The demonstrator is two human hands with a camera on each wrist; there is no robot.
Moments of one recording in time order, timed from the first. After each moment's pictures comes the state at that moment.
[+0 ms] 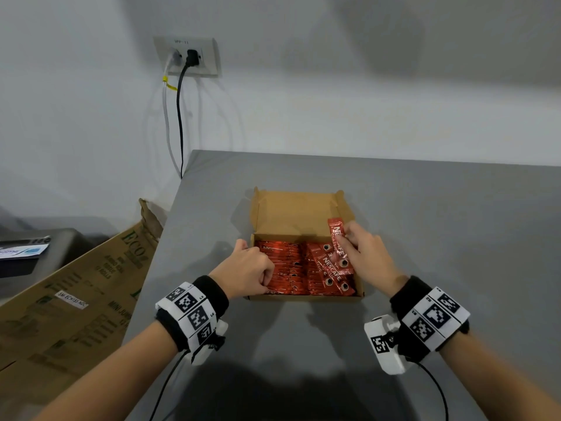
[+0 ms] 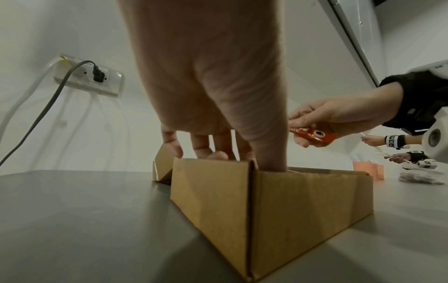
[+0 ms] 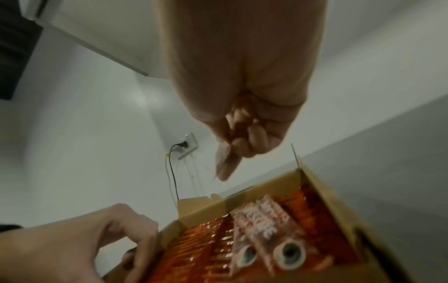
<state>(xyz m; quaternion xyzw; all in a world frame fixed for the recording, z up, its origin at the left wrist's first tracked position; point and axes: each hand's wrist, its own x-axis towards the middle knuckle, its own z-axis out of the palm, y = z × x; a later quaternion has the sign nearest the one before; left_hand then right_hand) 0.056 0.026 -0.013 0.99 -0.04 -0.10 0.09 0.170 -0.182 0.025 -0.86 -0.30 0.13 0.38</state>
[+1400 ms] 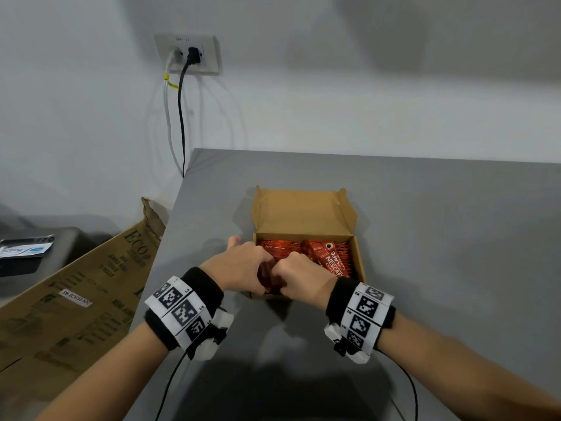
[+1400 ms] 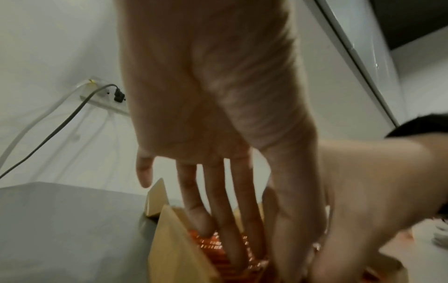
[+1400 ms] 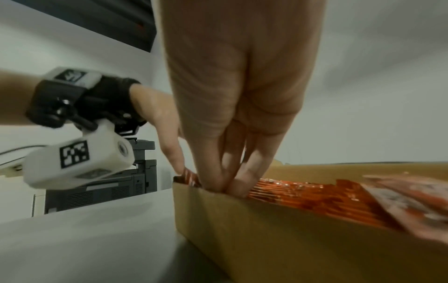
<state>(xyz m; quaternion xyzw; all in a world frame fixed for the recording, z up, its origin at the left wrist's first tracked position) 0.054 0.029 0.014 0.98 0.01 -0.16 0.12 0.120 -0.110 0.009 -0.81 -0.54 0.20 0.10</state>
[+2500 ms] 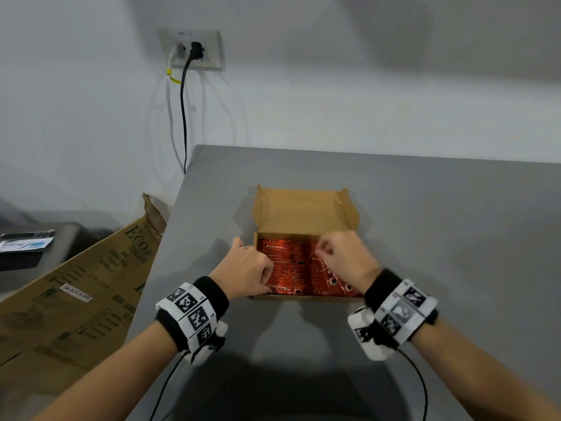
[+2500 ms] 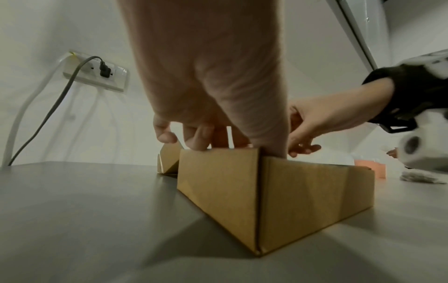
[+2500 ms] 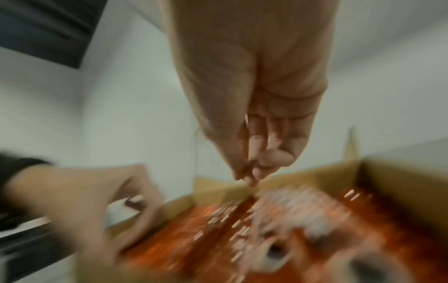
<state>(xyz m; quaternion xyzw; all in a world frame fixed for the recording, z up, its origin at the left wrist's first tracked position) 0.047 0.026 -0.013 1.00 -0.01 -0.08 0.05 0.164 -0.151 0.010 -0.90 -0.36 0.14 0.20</state>
